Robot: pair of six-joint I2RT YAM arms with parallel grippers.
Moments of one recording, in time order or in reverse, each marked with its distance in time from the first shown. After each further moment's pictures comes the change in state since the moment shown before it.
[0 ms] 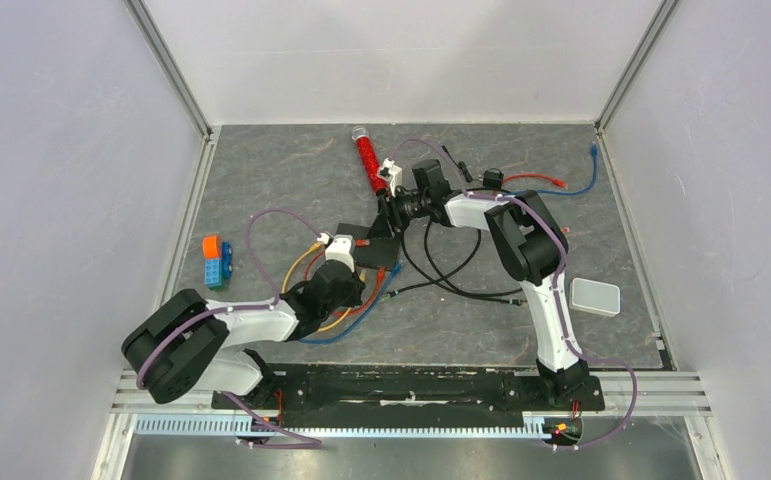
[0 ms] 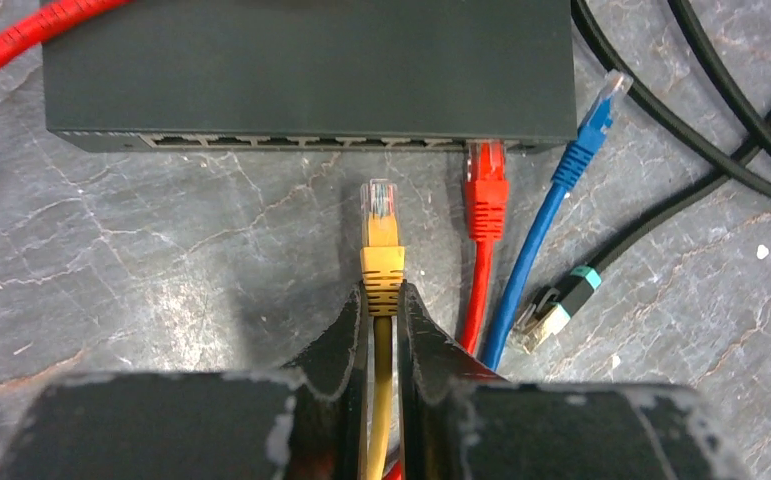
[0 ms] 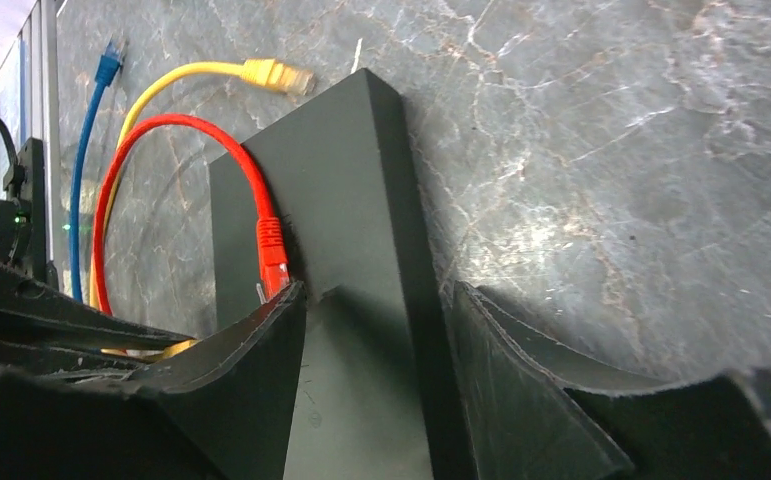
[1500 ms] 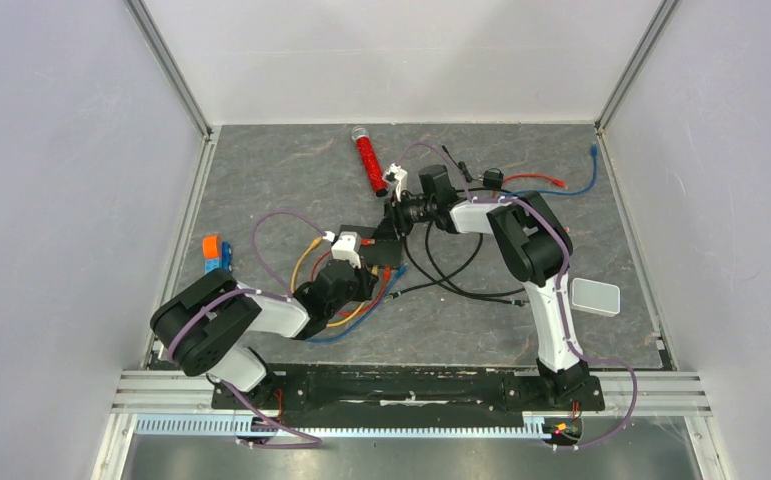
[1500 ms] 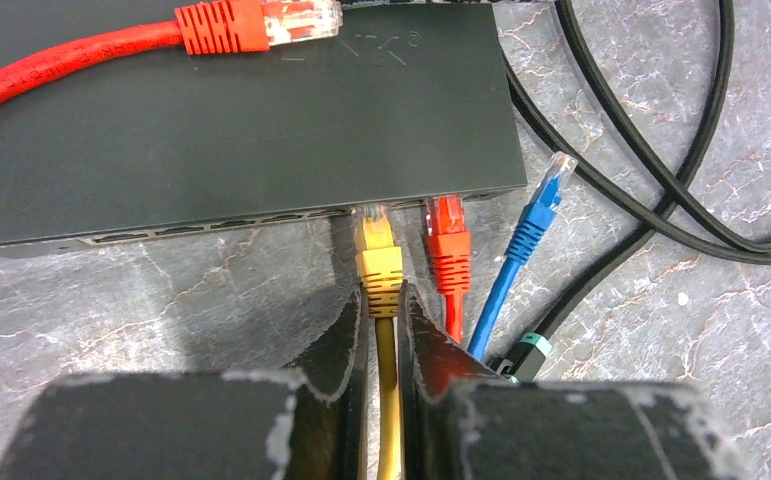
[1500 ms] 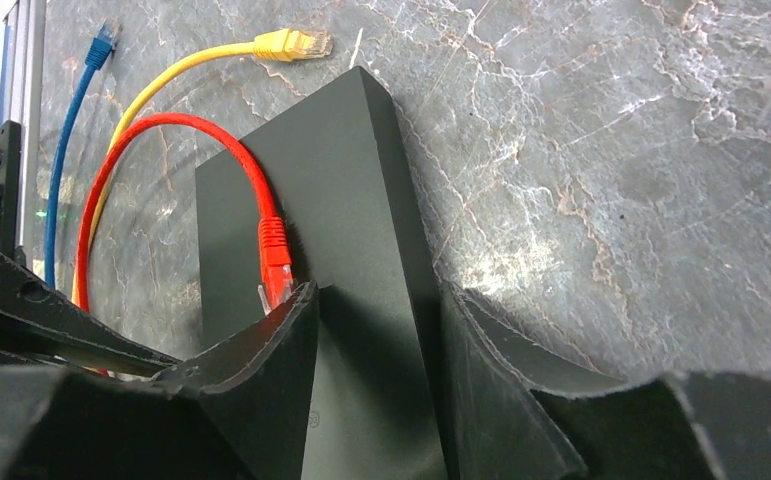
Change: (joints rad) left arm 0.018 0.189 -0.011 0.335 0.056 -0.021; right arm 0.003 -0.018 -0.093 0.105 -0.032 -0.042
